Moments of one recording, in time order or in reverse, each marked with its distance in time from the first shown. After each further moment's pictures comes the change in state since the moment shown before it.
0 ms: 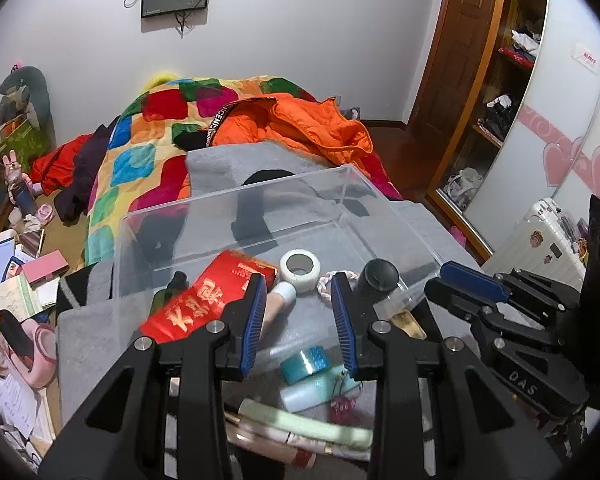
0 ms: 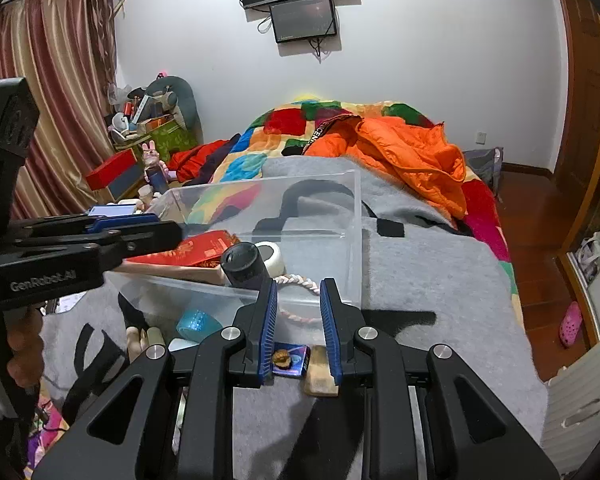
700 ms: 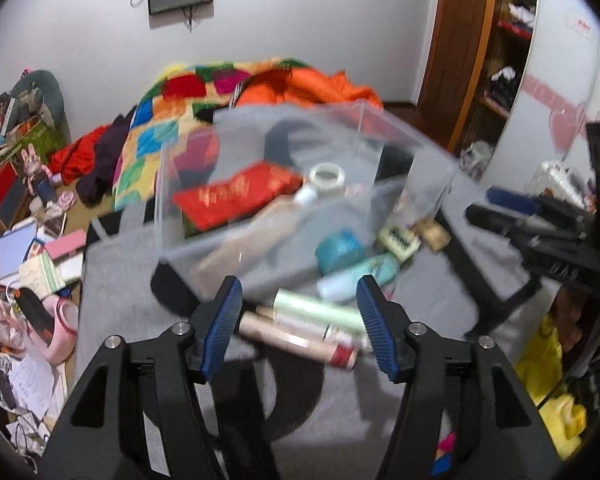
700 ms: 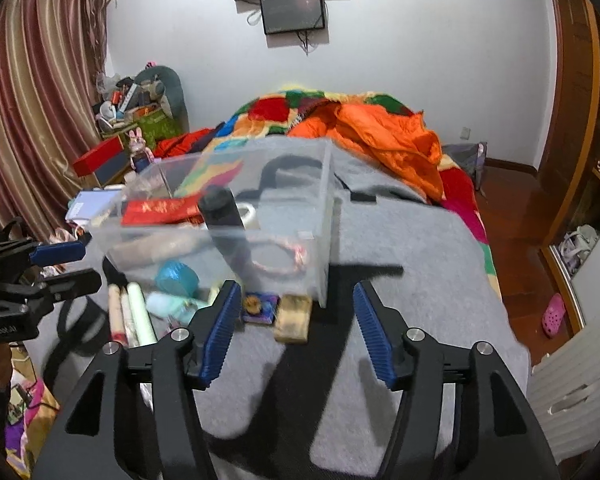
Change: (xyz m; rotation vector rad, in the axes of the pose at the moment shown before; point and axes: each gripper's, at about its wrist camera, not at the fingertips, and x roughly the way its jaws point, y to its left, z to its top) left arm -0.021 0.012 -0.083 0.049 0.055 0.074; right arm -0.011 -0.014 -0.041 -0.010 0.058 -0.070
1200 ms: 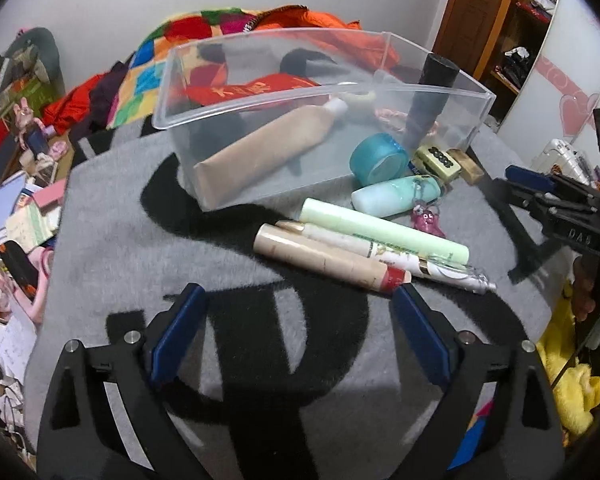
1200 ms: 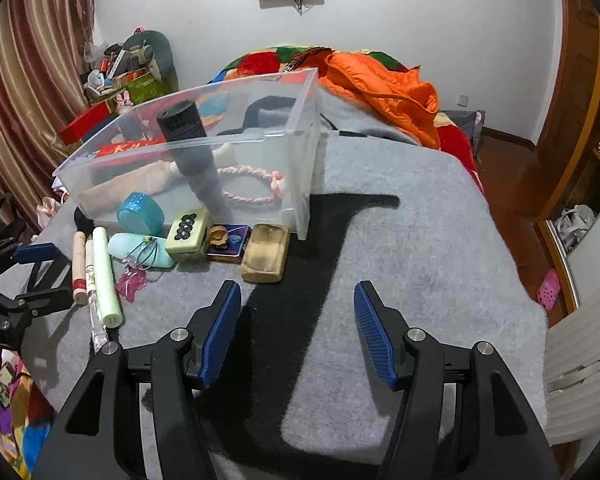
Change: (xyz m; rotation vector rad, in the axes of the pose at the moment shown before) left arm 0.033 0.022 -0.041 -0.058 0.145 -0.043; right arm 0.027 -0.003 -0.023 -0.013 0.121 -0.011
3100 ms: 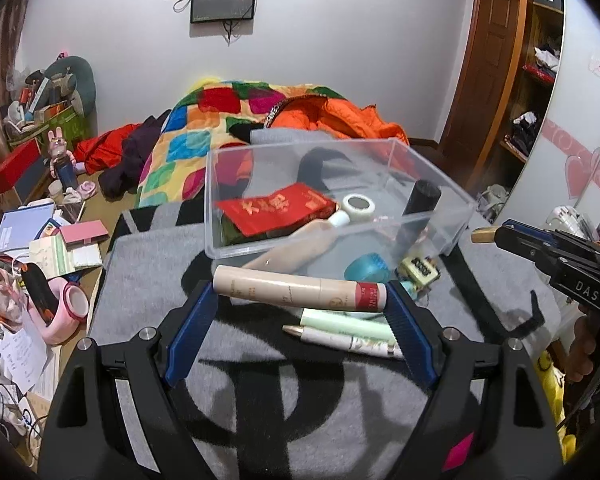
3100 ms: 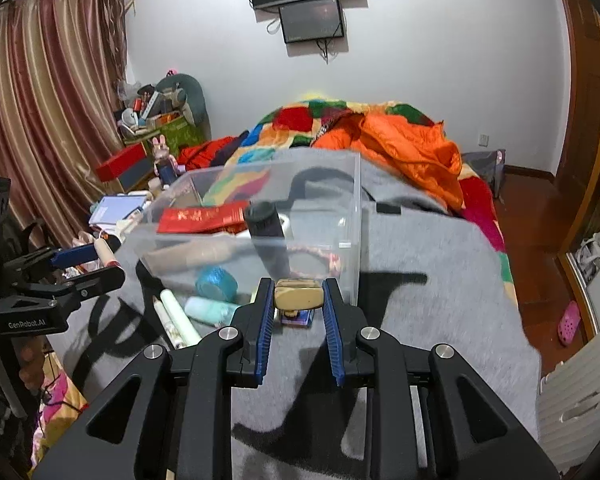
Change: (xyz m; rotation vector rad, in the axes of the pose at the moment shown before) left arm -0.064 -0.005 0.030 -0.068 -0.282 0.073; right arm -0.059 0.022 0.031 0.004 -0.197 0.099
